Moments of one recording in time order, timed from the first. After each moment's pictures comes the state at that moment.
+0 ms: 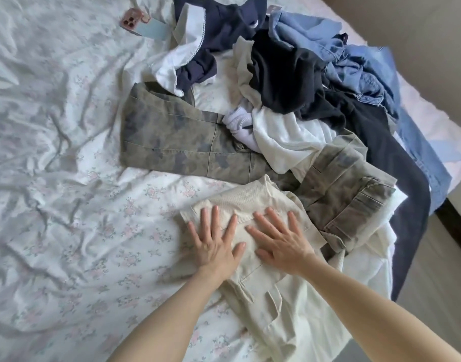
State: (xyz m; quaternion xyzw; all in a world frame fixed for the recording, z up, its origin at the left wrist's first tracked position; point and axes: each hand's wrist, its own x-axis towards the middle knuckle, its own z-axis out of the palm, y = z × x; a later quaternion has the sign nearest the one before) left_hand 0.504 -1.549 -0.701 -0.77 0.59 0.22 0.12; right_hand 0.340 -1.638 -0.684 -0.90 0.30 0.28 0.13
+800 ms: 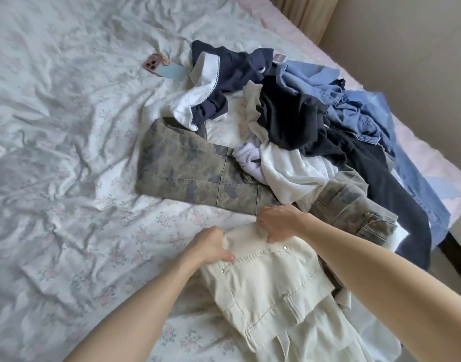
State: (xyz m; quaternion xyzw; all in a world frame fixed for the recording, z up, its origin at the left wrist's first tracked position) left_hand 0.583 -1.612 -0.636 -0.73 0.48 0.49 0.00; right_hand 0.434 -1.736 -0.606 -0.88 0.25 0.39 0.13
